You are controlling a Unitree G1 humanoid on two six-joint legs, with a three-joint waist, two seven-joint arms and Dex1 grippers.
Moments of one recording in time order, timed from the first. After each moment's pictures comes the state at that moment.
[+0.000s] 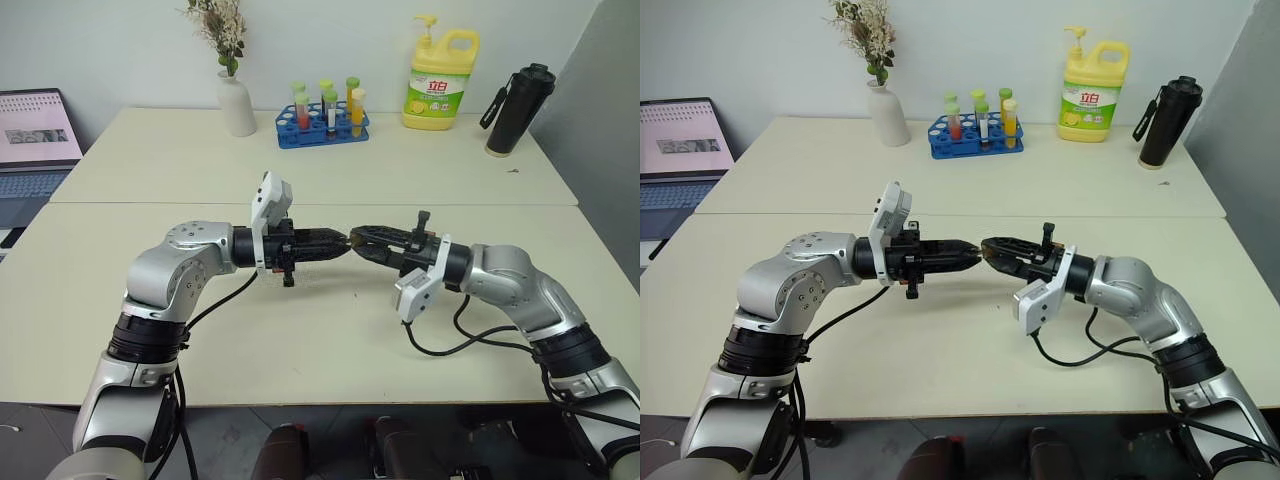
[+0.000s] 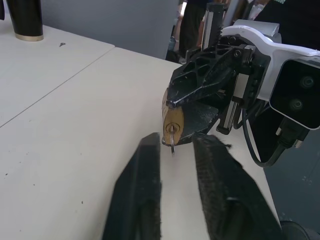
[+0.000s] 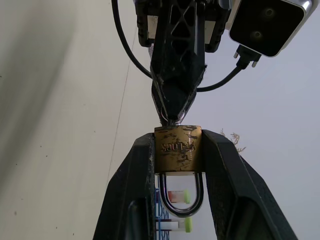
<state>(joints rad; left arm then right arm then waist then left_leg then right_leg) -0.66 0.56 -0.07 -0.04 -0.59 0.69 -1.12 -0.58 -0.61 0.29 0.05 -0.49 -0.74 0.48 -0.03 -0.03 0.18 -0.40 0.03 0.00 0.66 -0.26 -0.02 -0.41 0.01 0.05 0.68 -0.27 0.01</state>
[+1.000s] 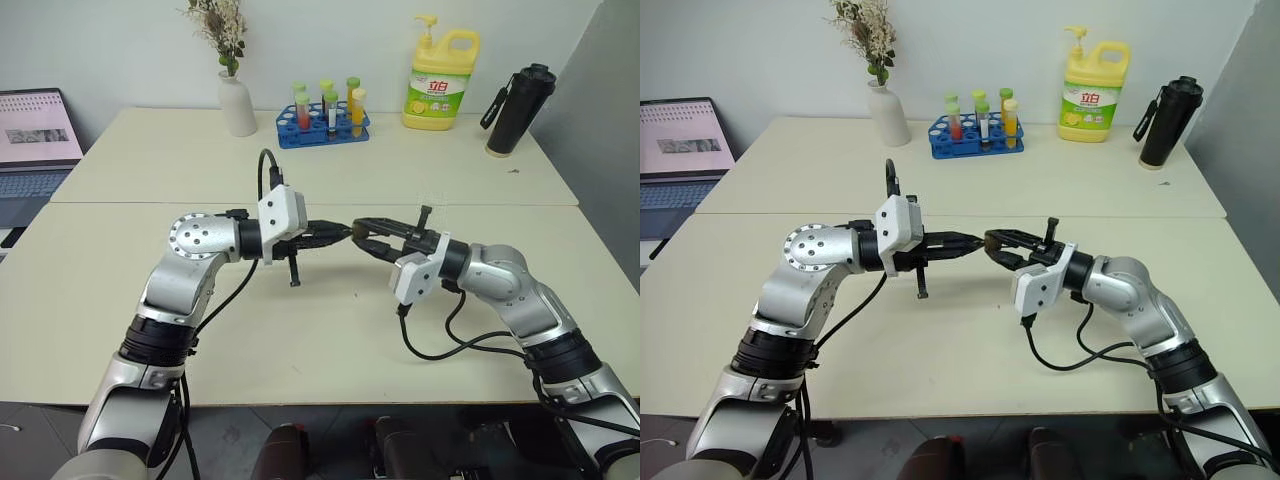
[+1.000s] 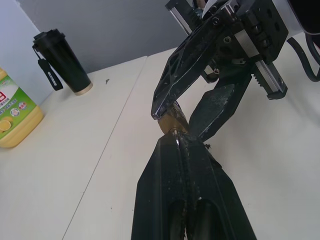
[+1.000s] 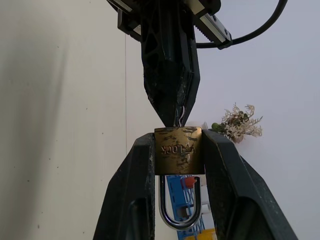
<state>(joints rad) -0.64 0.54 -0.14 0.01 -0.25 0.07 -1.13 -0.56 -0.57 0.29 0.02 -0.32 -0.55 0.57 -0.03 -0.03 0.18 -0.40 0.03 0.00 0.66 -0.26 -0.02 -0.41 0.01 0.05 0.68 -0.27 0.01</state>
